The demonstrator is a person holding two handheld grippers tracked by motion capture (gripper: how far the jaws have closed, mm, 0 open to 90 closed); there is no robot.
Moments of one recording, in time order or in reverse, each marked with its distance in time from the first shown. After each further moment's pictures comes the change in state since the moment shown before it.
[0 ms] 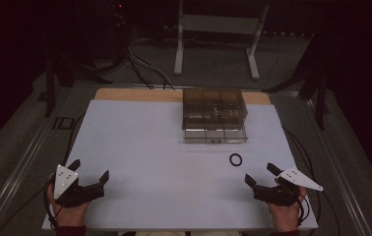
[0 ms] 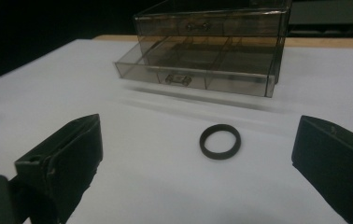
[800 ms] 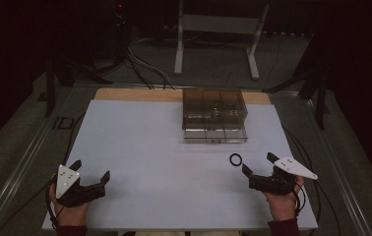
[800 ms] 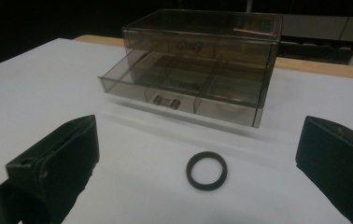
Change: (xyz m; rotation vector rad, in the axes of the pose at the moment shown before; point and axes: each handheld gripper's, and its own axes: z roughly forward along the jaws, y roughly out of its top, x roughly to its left) left arm -0.001 -0.004 0.005 0.009 -0.012 0.007; right arm 0.010 0.030 0.015 0.007 -0.080 -0.088
